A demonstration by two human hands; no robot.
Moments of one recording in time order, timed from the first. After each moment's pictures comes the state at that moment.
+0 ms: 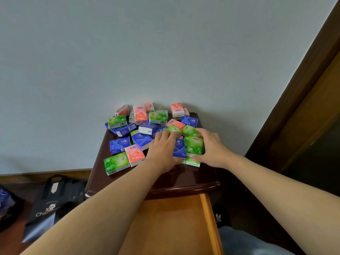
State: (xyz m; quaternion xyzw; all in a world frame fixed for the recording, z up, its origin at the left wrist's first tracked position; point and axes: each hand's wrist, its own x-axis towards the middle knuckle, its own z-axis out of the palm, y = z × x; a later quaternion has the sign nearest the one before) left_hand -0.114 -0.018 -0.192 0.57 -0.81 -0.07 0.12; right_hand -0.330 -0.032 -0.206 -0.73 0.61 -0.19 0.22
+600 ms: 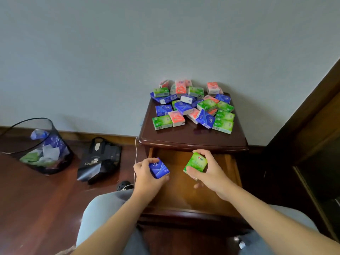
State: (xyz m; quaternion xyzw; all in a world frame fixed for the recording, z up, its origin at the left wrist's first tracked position) left_hand 0.029 0.228 -0.283 0.69 -0.48 -0.36 0.40; right_hand -0.202 0.184 -0.253 -0.53 0.54 -0.32 0.57
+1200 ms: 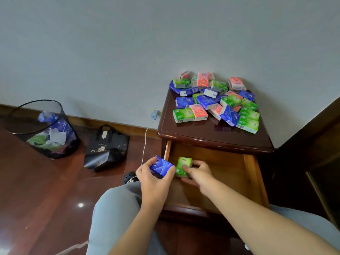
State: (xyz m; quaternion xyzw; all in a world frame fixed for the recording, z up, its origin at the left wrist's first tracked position) left_hand 0.051 0.255 -0.307 0.66 -0.31 -0.37 0.58; right_hand -0.085 0.161 -0.328 -0.29 0.67 -0.31 0.61
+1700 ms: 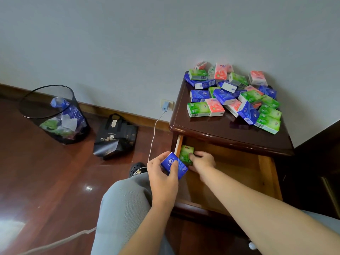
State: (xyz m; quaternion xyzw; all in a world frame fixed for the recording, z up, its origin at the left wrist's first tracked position) left_hand 0.052 0.254 -0.310 0.67 -0.30 -0.31 0.60; right_hand -0.052 0.127 -0.353 -0.34 0.72 -0.30 0.52
